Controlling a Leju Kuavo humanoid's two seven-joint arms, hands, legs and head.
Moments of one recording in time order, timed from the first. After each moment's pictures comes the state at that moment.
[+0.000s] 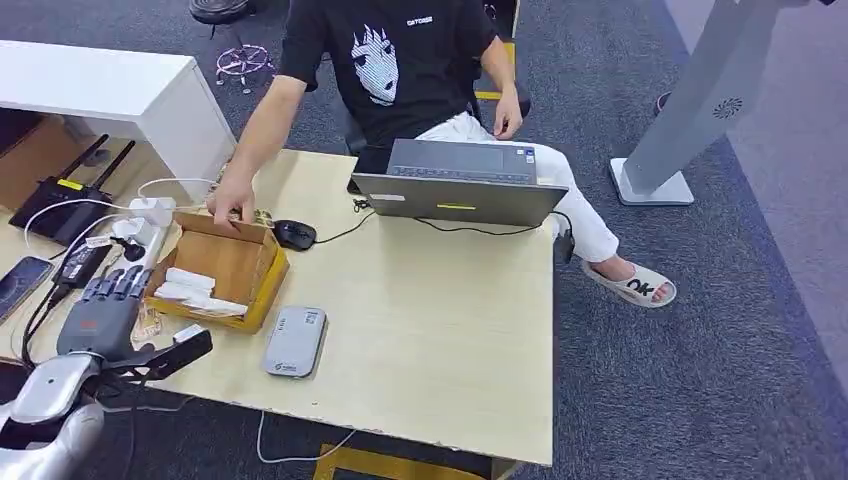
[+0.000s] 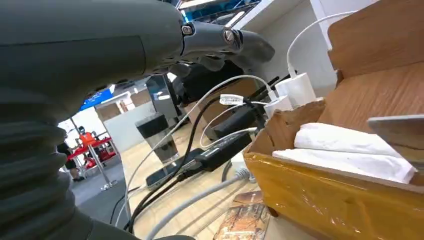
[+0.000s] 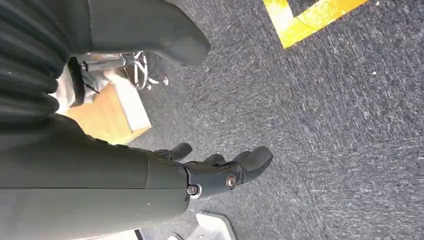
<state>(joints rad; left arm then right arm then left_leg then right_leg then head) 0.01 0.51 0.00 -1.44 -1.20 0.01 0.14 -0.08 -0.01 1.22 -0.04 -1.56 -0.63 -0.01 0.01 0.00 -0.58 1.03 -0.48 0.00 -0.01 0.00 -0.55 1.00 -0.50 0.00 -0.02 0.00</state>
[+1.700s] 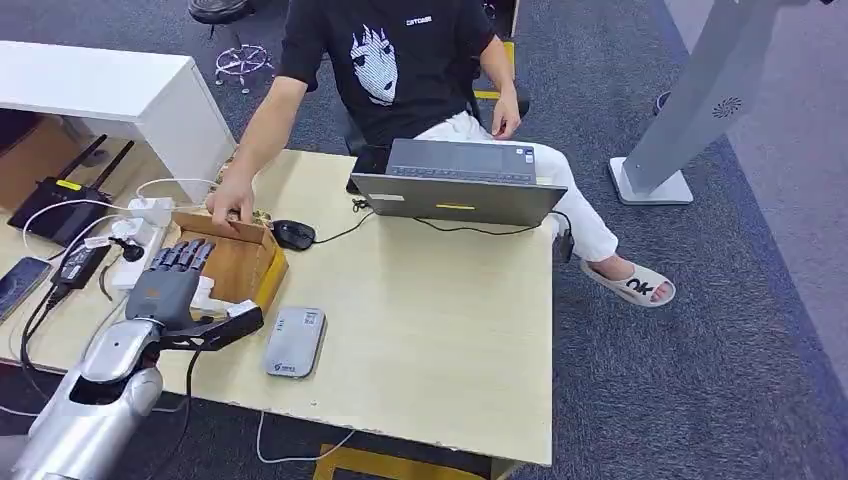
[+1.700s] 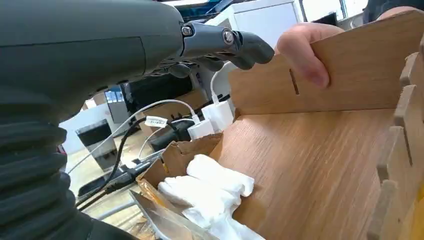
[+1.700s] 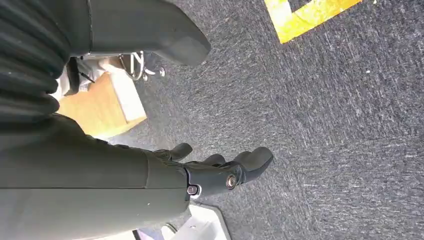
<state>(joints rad) -0.20 0.41 -0.16 -1.31 -1.19 0.04 0.10 -0.09 -0.02 1.29 -0.04 -1.57 -0.62 0.00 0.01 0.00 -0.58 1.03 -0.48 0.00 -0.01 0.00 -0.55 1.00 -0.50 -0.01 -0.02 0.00</state>
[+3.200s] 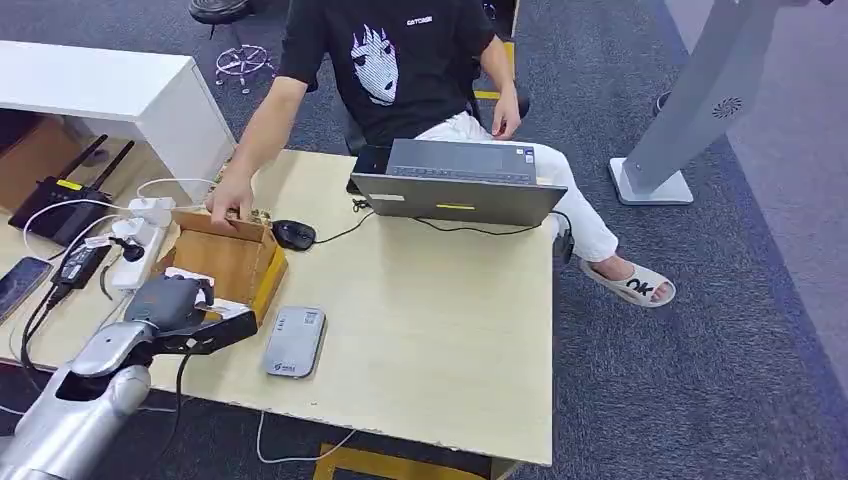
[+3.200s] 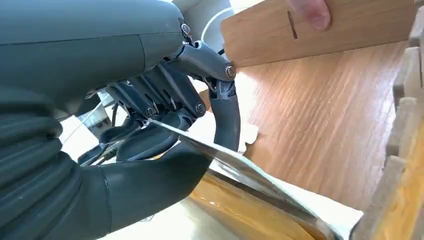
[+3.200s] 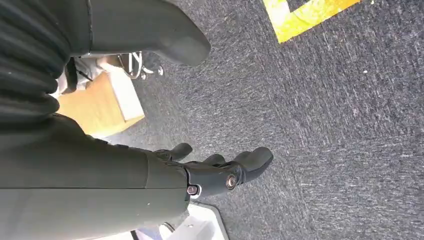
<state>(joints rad) -0.21 0.49 -0.23 -1.29 -1.01 -0.07 0.07 -0.09 -0.02 1.30 -0.05 -1.57 -0.62 -0.01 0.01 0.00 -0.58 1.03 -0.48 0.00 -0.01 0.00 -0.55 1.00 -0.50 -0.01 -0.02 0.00</state>
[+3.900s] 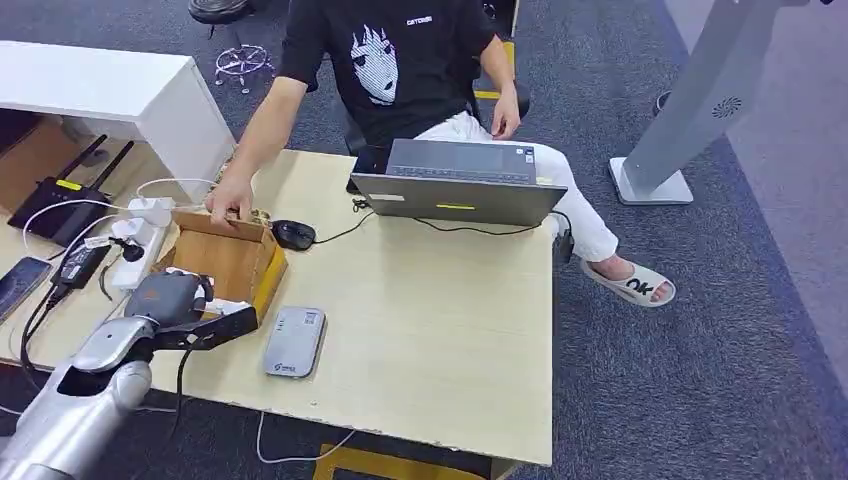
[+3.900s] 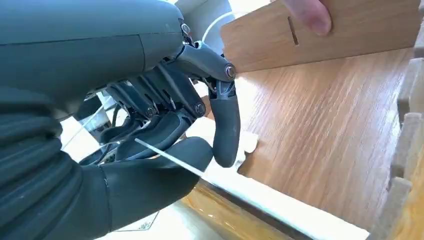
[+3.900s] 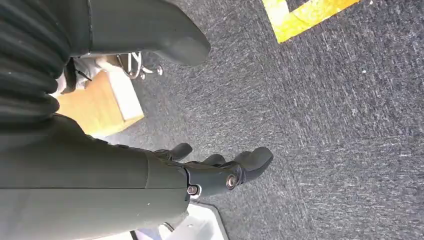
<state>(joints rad) -0.23 0.49 -0.24 -1.28 -1.02 -0.07 0.07 -0.09 -0.02 1.30 -0.05 -1.57 -0.62 -0.01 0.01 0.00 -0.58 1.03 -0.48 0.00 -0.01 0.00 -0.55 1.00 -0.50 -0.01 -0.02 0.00</state>
